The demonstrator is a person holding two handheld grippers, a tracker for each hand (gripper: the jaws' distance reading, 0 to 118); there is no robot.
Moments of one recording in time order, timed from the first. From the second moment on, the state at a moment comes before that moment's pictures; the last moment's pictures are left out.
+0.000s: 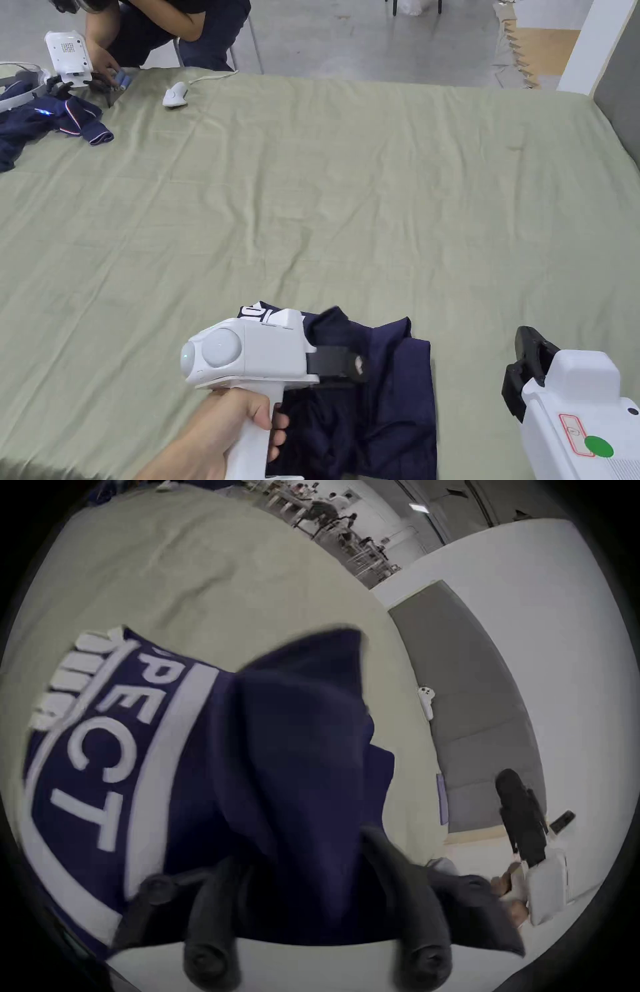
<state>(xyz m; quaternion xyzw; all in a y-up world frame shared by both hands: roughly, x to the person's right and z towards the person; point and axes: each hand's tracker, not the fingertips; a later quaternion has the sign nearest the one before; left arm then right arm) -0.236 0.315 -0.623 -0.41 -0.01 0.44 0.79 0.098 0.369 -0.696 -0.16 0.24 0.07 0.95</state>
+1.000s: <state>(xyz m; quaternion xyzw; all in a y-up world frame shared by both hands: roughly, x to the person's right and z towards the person) -0.200 0.256 -0.649 -0.42 -0.14 0.48 0.75 0.134 0.362 -0.706 -0.19 0.21 0.04 0.96</state>
